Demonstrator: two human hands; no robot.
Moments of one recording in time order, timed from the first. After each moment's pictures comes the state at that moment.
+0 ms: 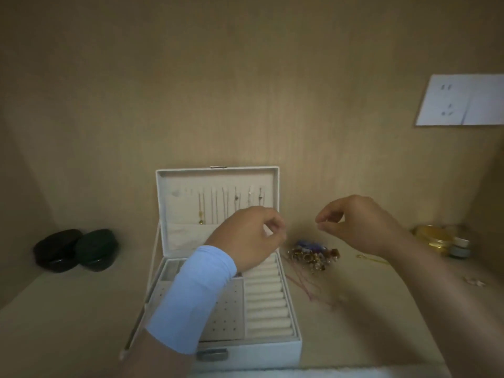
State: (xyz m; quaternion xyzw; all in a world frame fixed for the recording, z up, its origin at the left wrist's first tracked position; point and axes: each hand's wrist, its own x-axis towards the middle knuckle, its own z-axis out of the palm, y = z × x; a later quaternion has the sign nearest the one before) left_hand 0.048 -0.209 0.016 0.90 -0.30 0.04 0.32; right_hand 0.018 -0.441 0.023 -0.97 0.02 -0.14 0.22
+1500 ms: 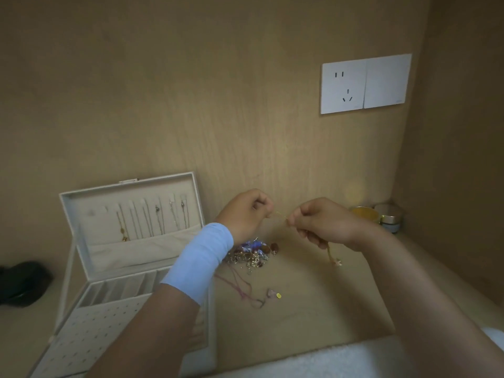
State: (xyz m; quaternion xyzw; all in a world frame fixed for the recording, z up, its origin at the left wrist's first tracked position) left_hand 0.078 -0.362 0.006 0.84 -0.31 -0.01 0.44; right_hand -0.002 -0.540 -0.002 -0.86 0.02 -0.01 0.51
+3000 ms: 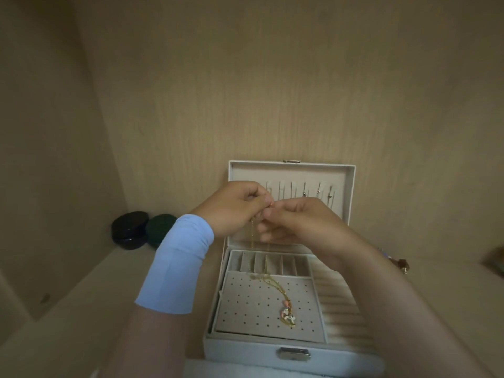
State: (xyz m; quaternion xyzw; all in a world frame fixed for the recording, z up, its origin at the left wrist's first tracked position) left_hand 0.079 -0.088 0.041 0.86 -0.22 0.01 0.46; right_hand 0.046 -0.255 0.020 -0.75 -0.11 0.05 0.65
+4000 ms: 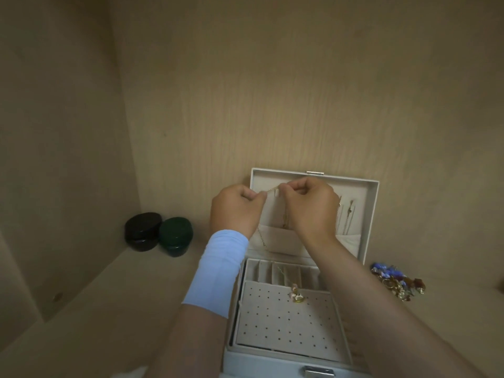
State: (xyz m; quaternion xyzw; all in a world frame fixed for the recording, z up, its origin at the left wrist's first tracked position) left_hand 0.111 -0.083 0.010 0.81 0.02 0.24 0.54; right_hand 0.113 -0.209 0.017 -0.79 0.05 -0.36 0.50
